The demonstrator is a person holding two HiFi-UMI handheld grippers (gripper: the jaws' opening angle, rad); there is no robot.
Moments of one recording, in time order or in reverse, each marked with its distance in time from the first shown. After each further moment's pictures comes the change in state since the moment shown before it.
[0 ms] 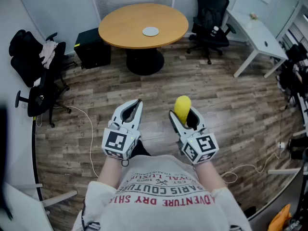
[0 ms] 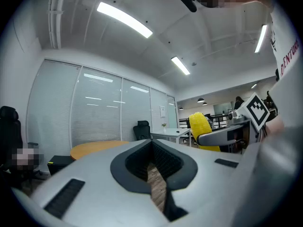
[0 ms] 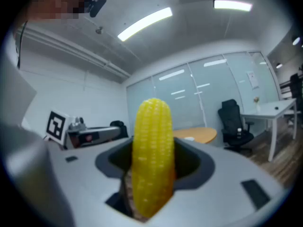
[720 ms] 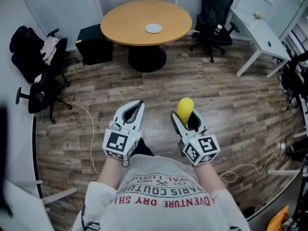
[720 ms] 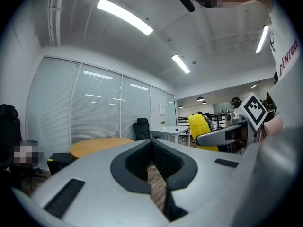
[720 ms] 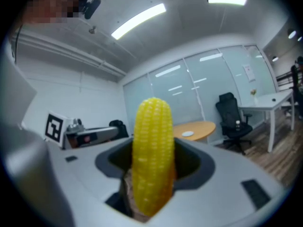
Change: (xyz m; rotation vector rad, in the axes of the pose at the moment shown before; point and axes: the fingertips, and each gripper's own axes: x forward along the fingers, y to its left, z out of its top) left arm 0.000 0.002 -0.016 -0.001 0.023 -0.029; right arm 0.004 -0.005 -0.014 0.063 0.035 -0.016
